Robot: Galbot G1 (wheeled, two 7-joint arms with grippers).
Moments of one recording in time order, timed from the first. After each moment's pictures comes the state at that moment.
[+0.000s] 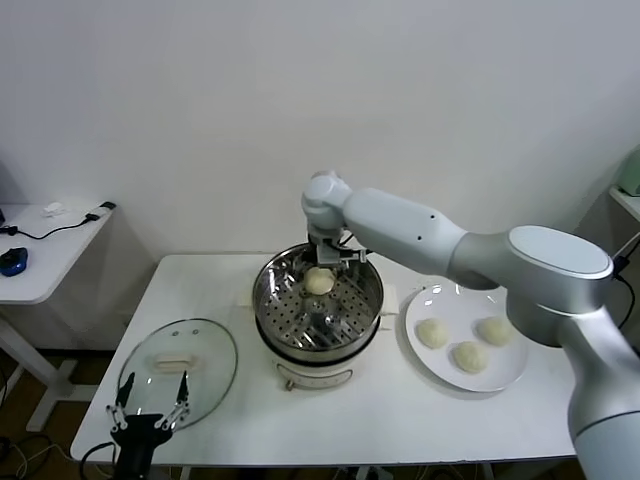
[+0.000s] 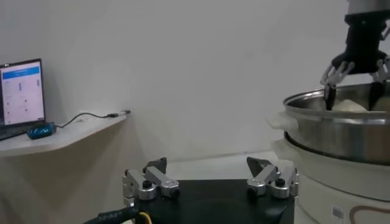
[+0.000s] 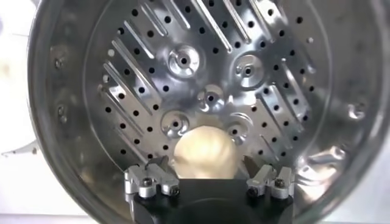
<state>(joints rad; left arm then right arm) 1.84 -1.56 -0.74 -2.11 -0.01 -0.12 0.04 0.42 1.36 -1.09 1.01 -0.45 0.71 -1.09</state>
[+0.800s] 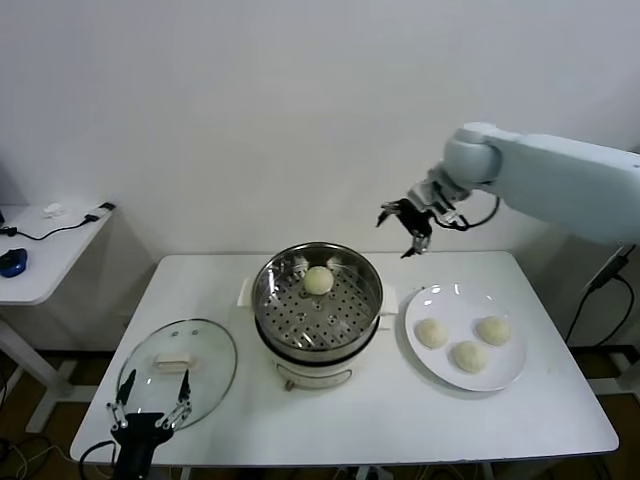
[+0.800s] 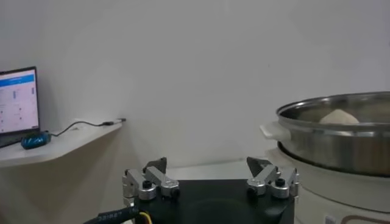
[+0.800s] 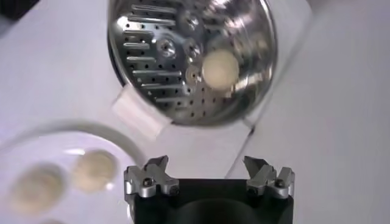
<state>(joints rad) 1.86 -1.55 -0.74 -2.15 -0.01 -0.12 0.04 0.78 0.80 -1.54 1.31 0.47 -0.07 -0.95</state>
